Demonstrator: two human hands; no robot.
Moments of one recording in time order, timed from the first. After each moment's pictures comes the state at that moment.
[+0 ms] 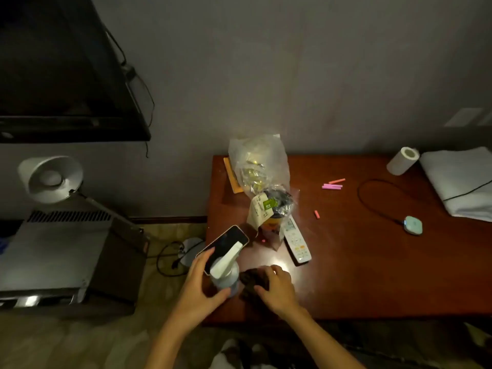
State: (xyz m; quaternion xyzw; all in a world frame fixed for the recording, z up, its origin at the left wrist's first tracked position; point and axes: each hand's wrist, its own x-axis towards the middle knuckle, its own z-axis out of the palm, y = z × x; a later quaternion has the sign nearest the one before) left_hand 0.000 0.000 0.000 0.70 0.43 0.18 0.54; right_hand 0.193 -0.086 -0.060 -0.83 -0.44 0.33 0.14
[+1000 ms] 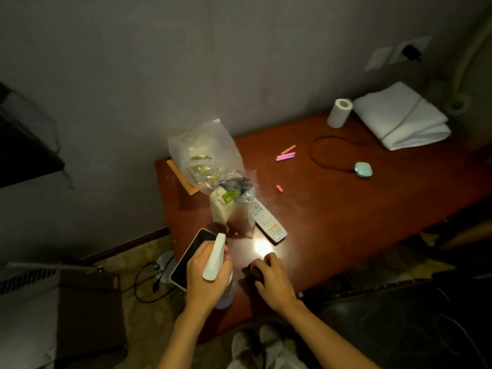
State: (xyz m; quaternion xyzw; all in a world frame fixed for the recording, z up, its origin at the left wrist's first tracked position) left_hand 0.080 0.024 0.008 0.80 0.30 0.27 0.45; right_hand 0.190 -0.103 -0.079 -0.87 -0.39 0.23 0.19
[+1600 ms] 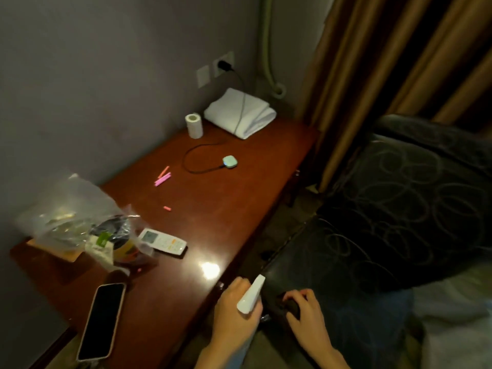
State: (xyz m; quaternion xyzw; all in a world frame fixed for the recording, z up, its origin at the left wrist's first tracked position) left_hand 0.109 -0.178 0.016 0.87 0.02 0.02 0.49; right_hand 0.117 -0.357 -0.025 -0.93 0.03 0.17 0.33
